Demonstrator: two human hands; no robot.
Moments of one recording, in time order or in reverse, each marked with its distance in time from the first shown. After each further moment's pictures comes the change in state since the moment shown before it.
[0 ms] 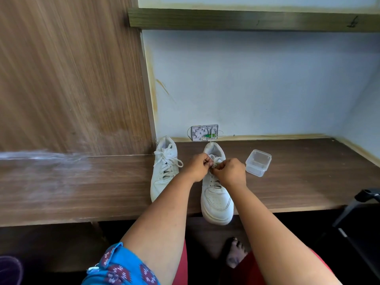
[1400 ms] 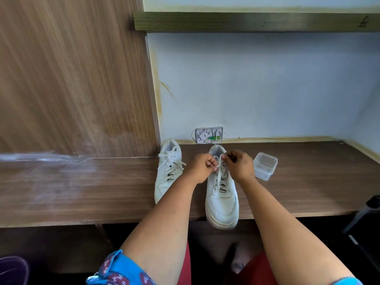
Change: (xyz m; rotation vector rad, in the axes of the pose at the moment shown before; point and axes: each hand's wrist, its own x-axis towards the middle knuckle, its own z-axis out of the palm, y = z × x) left_hand -0.002 -0.001 -0.008 -0.102 0.028 0.060; right_hand 0.016 -0.011 -0.023 0.207 0.040 -0.190
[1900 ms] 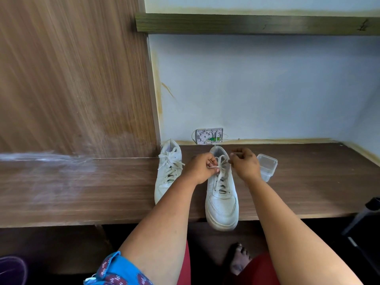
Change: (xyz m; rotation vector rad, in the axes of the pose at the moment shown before) left_hand -0.003 0.003 -0.007 0.072 -0.001 0.040; right_hand 0.006 0.003 -0.012 0.115 0.047 0.110
